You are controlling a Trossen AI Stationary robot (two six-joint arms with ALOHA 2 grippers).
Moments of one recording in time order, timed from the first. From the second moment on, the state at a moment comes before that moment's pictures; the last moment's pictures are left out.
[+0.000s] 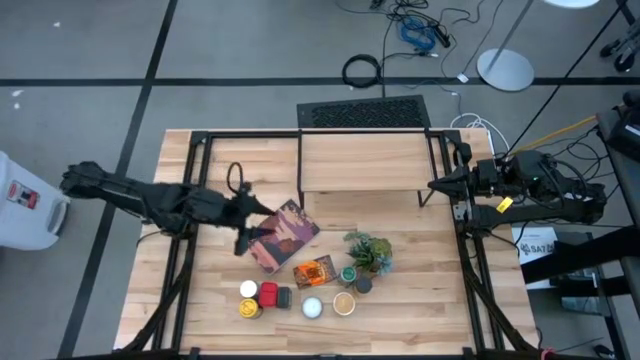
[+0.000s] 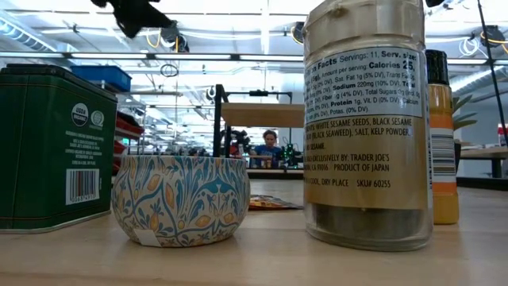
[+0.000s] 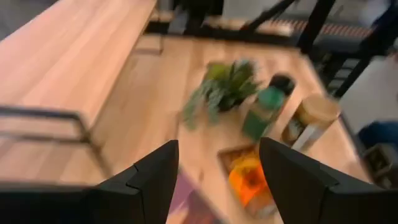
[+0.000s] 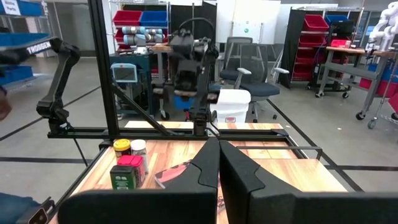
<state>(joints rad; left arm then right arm) -0.23 0.90 0.71 -0.21 -0.17 -0.21 0.00 0.39 0.79 -0.39 0.00 0.00</state>
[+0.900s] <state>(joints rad) -0.26 1.17 0.54 1.15 -0.06 0.19 0.00 0.39 0.79 -0.39 0.00 0.00</state>
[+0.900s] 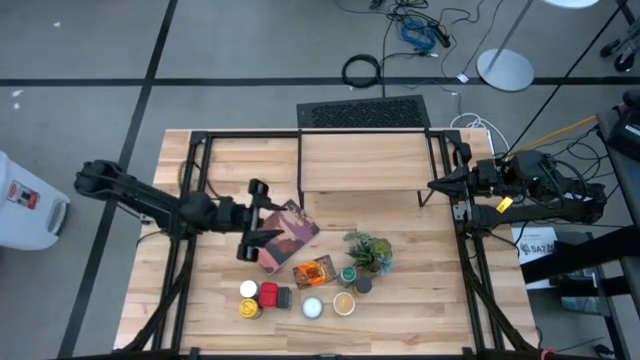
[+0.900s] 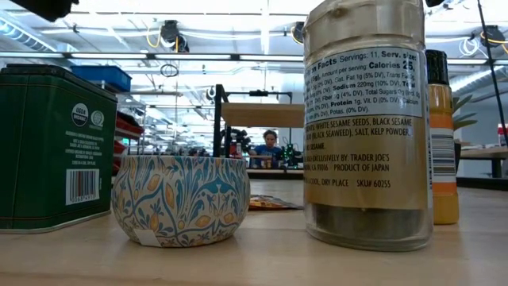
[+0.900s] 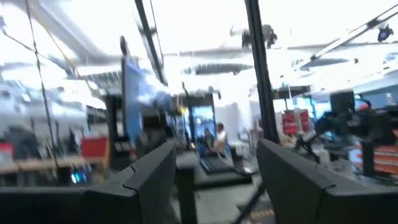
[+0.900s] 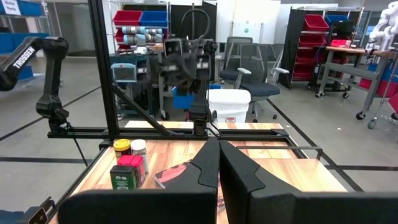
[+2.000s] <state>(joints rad) -0.36 0.70 0.98 -0.14 -0.73 0.34 0.00 0.43 0.79 -0.08 0.00 0.07</state>
